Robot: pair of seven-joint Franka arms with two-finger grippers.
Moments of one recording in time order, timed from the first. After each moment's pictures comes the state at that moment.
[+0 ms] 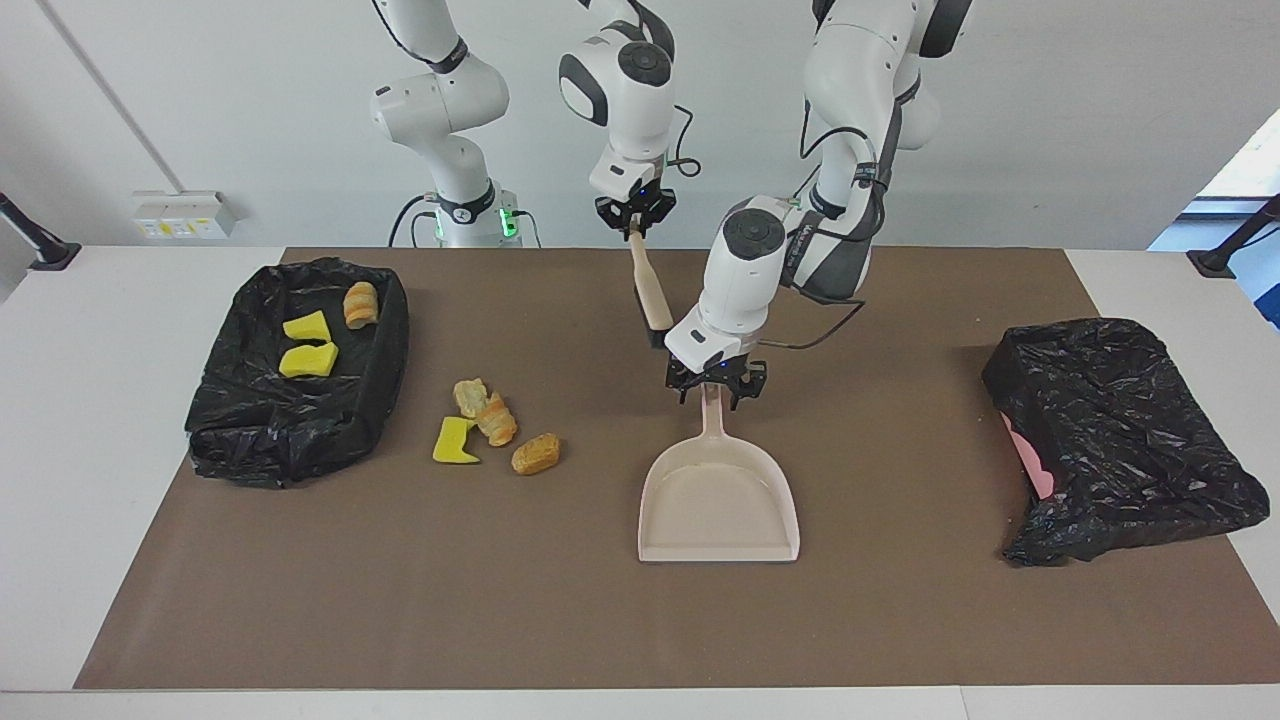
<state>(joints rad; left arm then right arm) -0.55 0.34 -0.06 -1.82 -0.02 2.24 -0.41 0.35 -0.23 0.45 -2.32 0.18 1.96 0.53</state>
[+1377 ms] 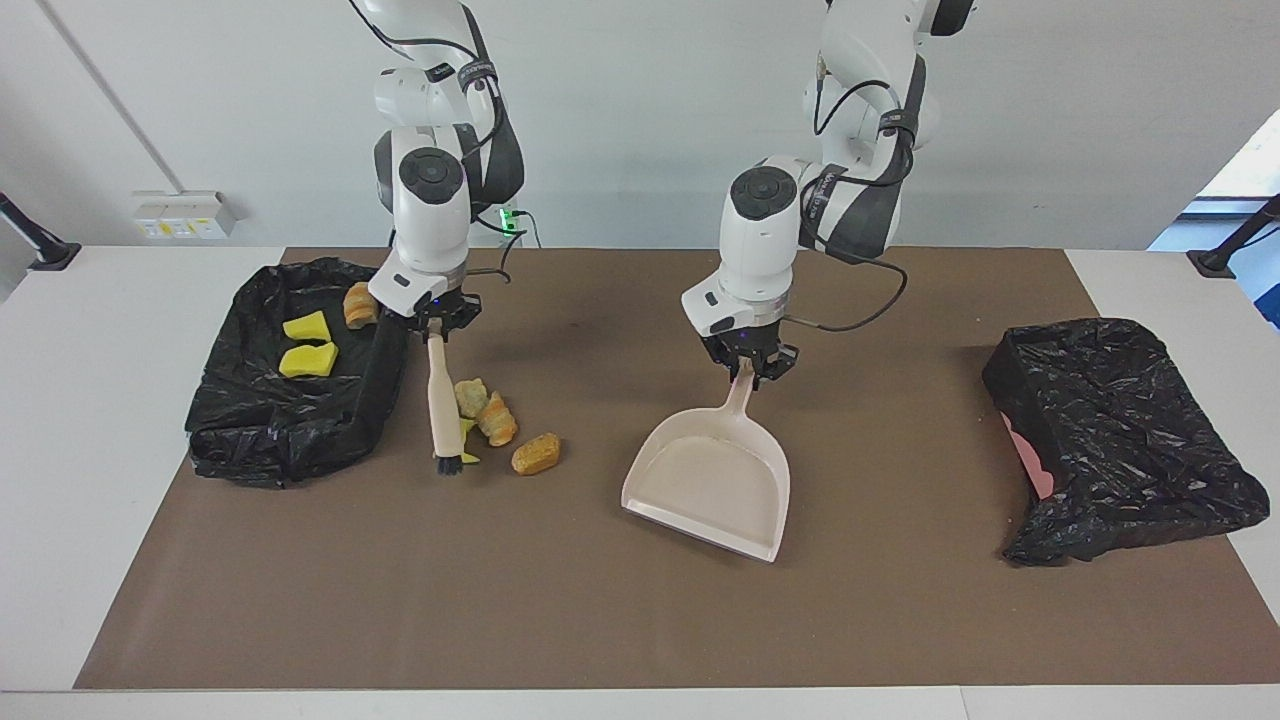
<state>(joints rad) -0.55 0.23 -0.02 -1.81 0.11 2.02 -0.03 -0.29 -0.10 0.45 -2.27 -0.27 2.06 0.02</state>
